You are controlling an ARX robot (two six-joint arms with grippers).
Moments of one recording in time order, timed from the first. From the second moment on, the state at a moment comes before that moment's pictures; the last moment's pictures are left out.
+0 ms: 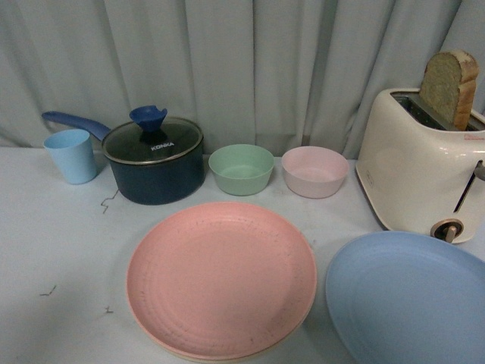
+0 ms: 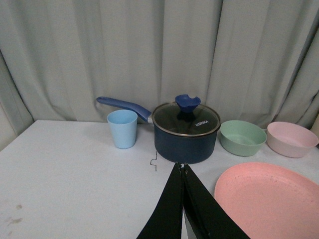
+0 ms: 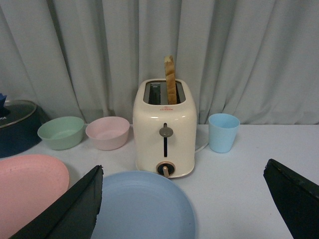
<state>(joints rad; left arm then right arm) 0.00 0.38 0.01 0.37 0.00 -0.01 0.00 0.00 0.01 0.00 0.00 -0.01</state>
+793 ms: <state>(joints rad) 0.00 0.01 0.01 -0.01 0.00 -0.01 0.00 0.00 0.01 0.00 0.00 -0.01</state>
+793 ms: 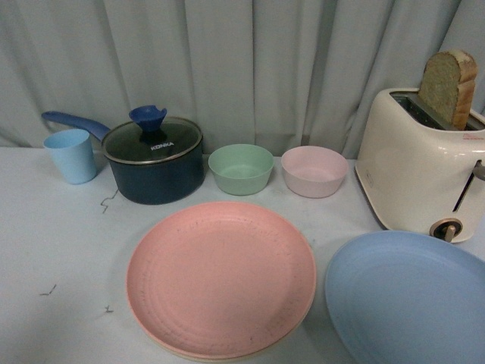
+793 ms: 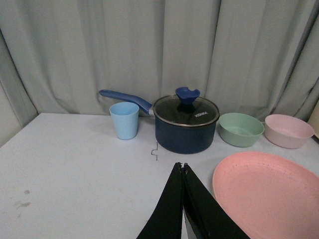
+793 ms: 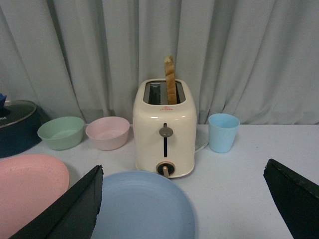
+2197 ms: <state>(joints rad) 0.00 0.01 0.01 0.00 0.00 -0.01 -0.12 1.83 0.50 0.63 0.02 0.21</state>
